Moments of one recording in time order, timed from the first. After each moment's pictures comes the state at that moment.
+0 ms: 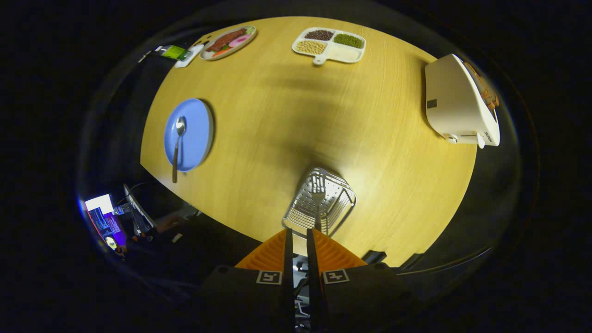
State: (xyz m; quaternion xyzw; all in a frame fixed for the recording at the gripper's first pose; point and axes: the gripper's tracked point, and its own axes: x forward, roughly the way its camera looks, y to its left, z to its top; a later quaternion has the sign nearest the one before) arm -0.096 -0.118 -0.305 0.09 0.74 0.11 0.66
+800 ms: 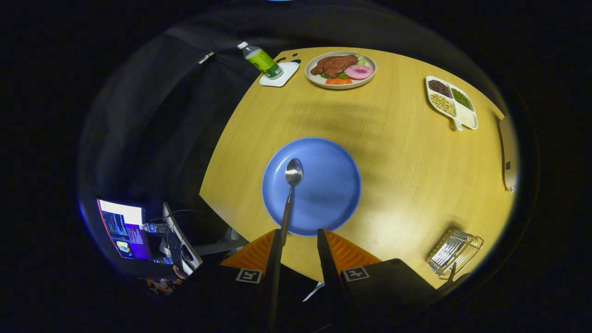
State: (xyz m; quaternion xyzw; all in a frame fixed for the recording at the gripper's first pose) arm -0.029 0.163 -0.309 0.16 0.64 0.22 0.72
